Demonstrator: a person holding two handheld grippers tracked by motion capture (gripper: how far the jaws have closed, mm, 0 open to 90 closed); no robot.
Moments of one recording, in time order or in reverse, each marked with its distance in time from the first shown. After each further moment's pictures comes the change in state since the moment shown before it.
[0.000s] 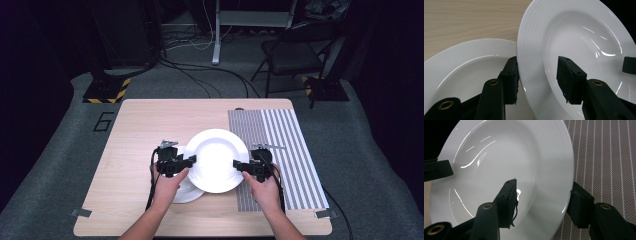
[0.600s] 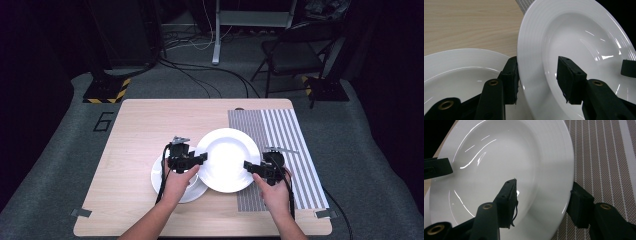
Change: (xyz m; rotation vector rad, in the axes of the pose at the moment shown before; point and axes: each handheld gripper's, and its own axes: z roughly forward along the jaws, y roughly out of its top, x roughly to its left) left arm -0.022 0.010 0.021 0.013 -0.065 0.038; right arm -0.020 -0.006 -0.021 -0.030 -0.052 0.056
